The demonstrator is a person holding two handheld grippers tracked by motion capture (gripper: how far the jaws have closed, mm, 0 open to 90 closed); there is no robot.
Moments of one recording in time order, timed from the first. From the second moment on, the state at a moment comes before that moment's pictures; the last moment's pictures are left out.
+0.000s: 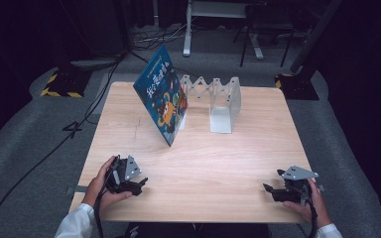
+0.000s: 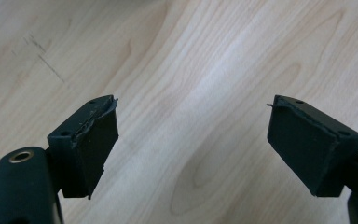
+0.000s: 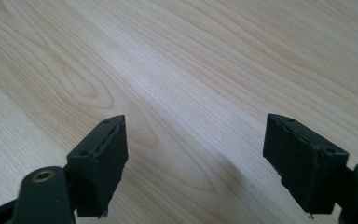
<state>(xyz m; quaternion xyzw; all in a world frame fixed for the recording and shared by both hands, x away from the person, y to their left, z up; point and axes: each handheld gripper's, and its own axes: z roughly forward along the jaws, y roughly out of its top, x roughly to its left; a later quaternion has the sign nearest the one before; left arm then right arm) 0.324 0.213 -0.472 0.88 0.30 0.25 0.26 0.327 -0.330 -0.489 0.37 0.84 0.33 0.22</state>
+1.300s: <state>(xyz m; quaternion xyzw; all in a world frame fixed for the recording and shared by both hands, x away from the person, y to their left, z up) 0.299 0.273 -0.506 0.83 0.41 0.16 0.34 0.323 -0.358 -0.505 0.42 0.81 0.36 0.19</state>
